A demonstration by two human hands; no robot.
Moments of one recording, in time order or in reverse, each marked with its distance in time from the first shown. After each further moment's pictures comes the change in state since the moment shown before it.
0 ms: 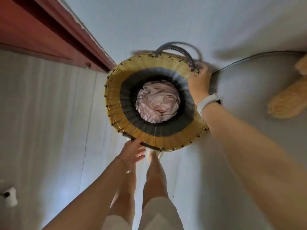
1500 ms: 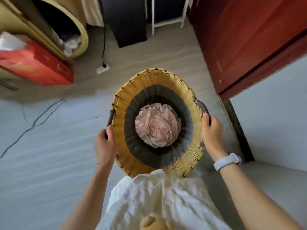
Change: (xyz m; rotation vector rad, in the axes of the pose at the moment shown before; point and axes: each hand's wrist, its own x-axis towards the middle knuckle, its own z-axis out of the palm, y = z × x) left_hand -0.233 -0.436 -0.143 -0.717 1.274 0.408; right_hand -0.482 -0.012 -0.025 -0.370 -0.852 -0.845
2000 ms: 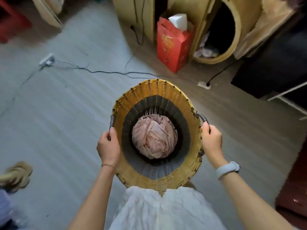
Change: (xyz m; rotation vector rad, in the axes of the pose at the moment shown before) left_hand -0.001 -0.183 -0.216 -0.318 0.708 -0.652; right_hand -0.118 -0.190 0.275 -0.229 -0.705 -0.428
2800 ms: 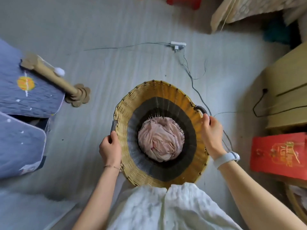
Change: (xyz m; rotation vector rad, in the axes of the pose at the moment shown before) left_hand 0.234 -0.081 -0.155 -0.412 0.724 -0.832; right_hand 0.059 -0.320 0.428 -0.357 -0.697 -0.653
